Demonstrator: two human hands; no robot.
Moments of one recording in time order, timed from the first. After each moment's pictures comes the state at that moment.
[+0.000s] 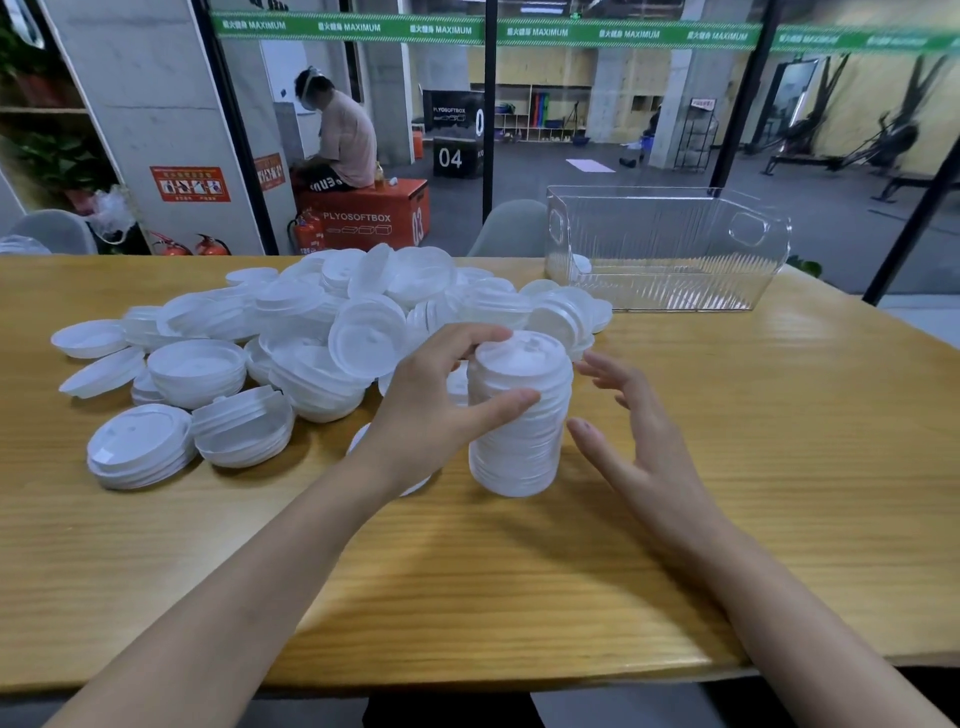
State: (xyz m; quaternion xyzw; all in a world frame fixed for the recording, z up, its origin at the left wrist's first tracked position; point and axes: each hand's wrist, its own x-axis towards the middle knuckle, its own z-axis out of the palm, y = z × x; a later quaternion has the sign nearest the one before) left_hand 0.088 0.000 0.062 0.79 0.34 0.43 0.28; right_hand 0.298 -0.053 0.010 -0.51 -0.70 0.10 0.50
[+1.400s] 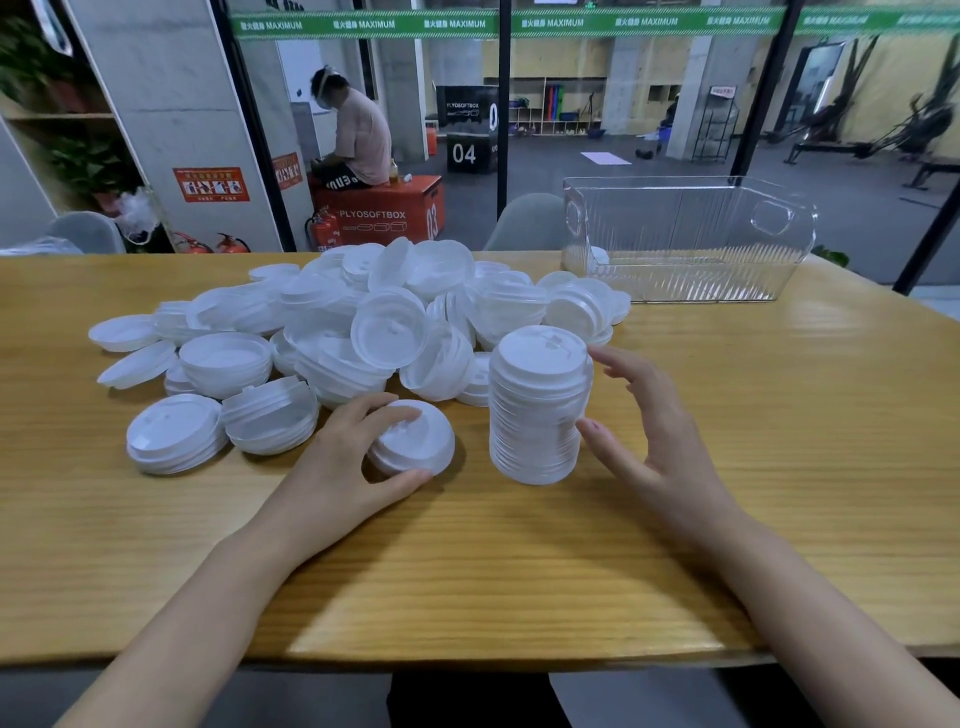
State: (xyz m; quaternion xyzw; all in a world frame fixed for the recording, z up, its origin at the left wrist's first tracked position) left_hand -0.007 0.006 -0.001 0.83 0.43 0.32 0.14; right_hand 0.292 -0.056 0.011 -0.46 -0.74 0.04 0.49
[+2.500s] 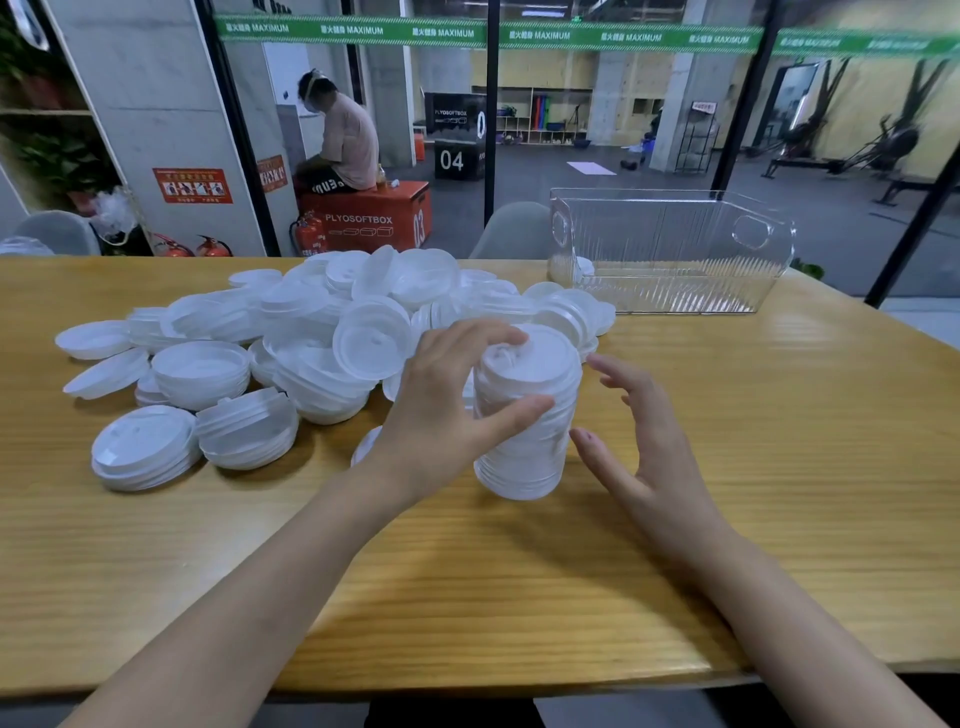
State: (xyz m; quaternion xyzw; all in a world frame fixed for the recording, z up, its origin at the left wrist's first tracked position) left_hand 0.091 0.003 0.057 0.82 0.31 0.46 0.16; right_hand 0.297 -0.052 0.008 -0.46 -0.73 0.01 0.51
